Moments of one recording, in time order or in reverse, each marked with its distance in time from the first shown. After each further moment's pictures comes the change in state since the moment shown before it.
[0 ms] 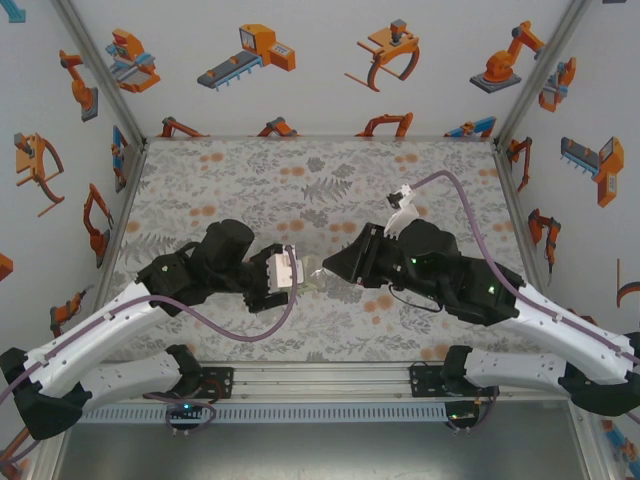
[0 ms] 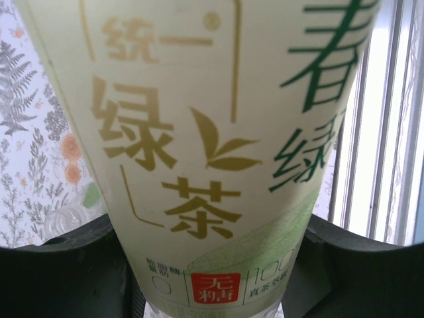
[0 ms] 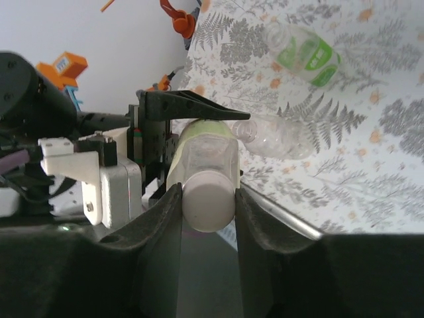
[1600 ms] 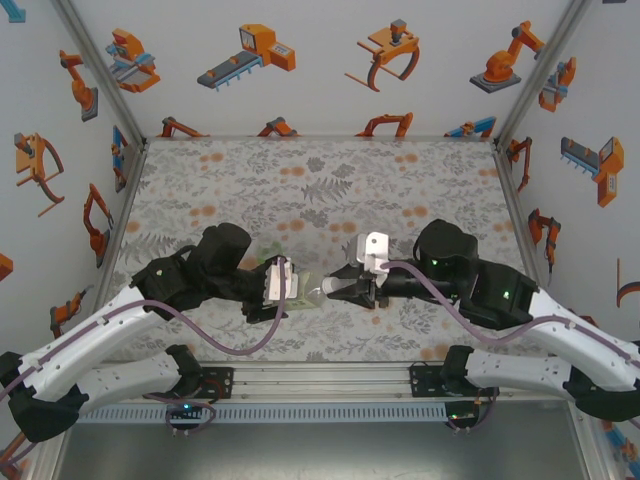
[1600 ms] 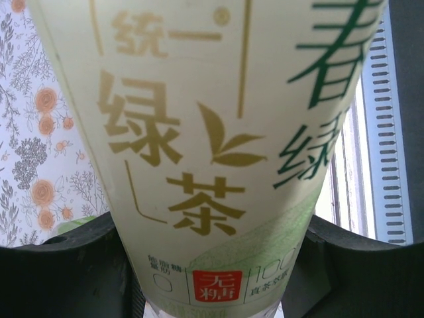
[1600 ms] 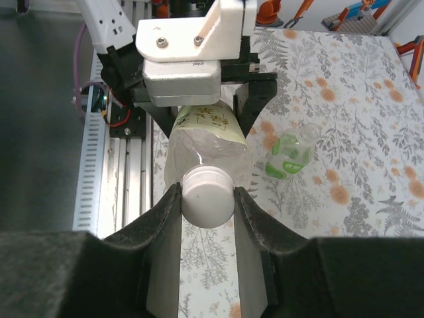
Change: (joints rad) left arm -0.015 -0.029 0.000 -0.043 0.164 0.043; right arm -0.008 -0.063 -0.034 0.085 -0.496 -1.163
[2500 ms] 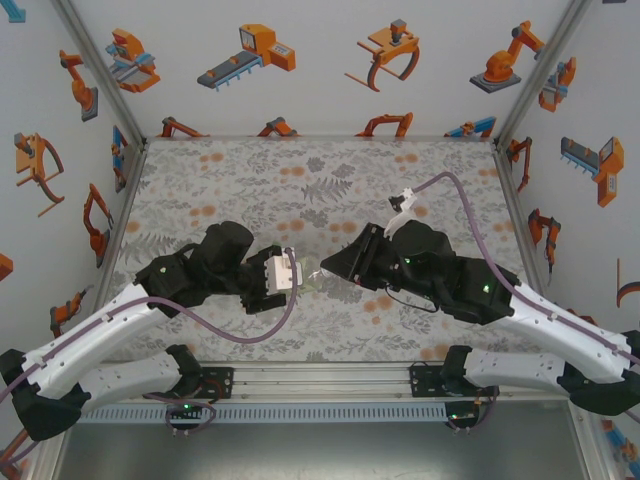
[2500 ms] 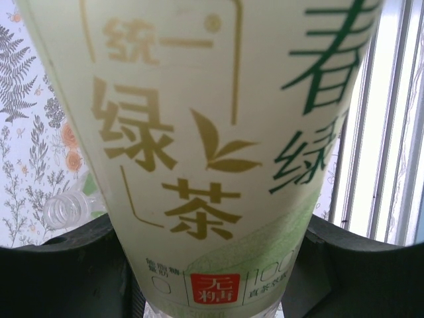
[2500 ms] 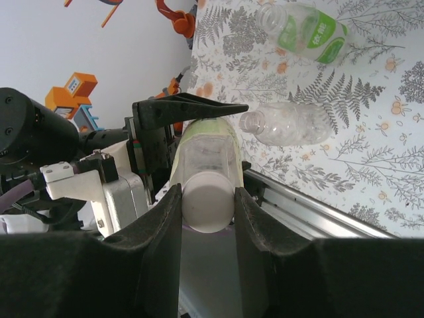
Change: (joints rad) left arm 0.010 0.021 0.000 0.004 -0.203 -0.039; right arm 0.005 0.076 0.012 -0.112 0.507 1.392
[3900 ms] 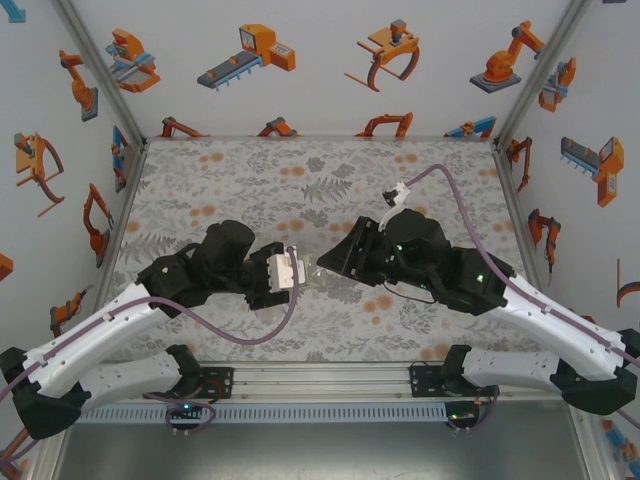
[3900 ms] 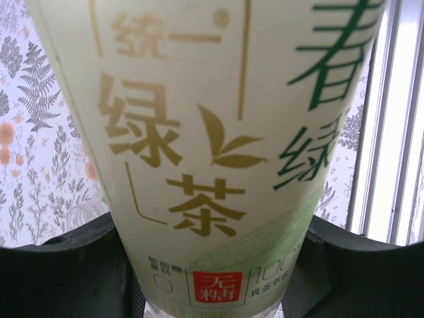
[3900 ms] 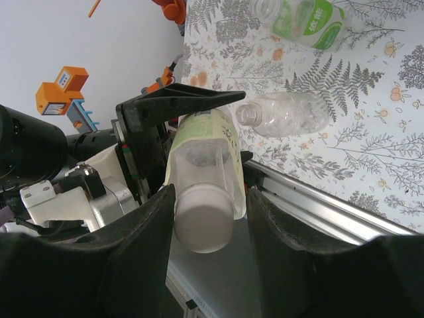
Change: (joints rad) left arm -0.009 0.006 0.000 0.054 -0.033 0.009; right arm -0.053 0.058 0.060 -0.055 -0.096 -0.007
